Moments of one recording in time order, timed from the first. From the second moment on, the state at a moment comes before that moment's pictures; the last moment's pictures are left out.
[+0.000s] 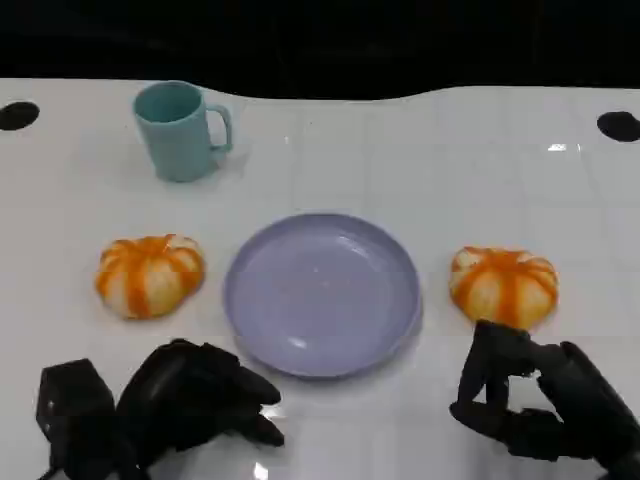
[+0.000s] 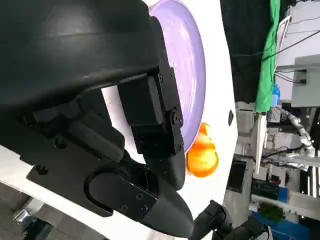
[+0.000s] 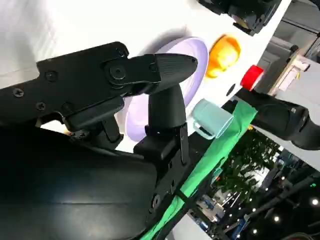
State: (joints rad) left arm -0.30 0.02 0.12 1.01 -0.20 -0.61 -0.76; right arm -0.04 -0.21 0.14 0.43 -0.22 -0.81 0.11
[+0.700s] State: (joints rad) left arm -0.29 0.02 0.12 0.98 -0.20 -0.61 -0.76; right arm -0.04 -0.21 0.14 0.42 -0.22 -0.80 0.11
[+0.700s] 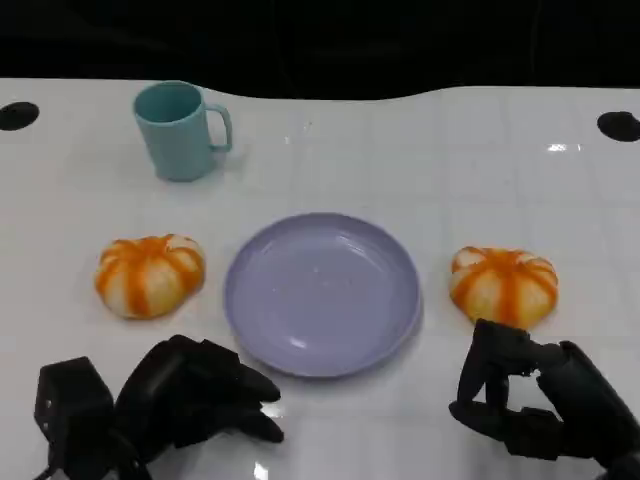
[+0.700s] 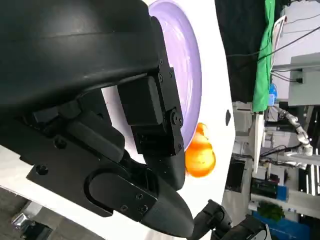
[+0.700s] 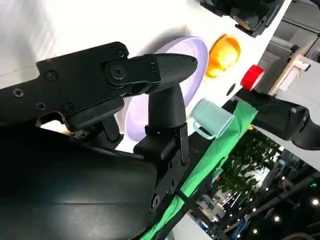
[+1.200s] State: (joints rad) left arm -0.29 0.02 0.12 0.98 -0.20 -0.60 -0.76; right arm -0.05 -0.22 0.14 0.41 -0.25 -0.79 0.10
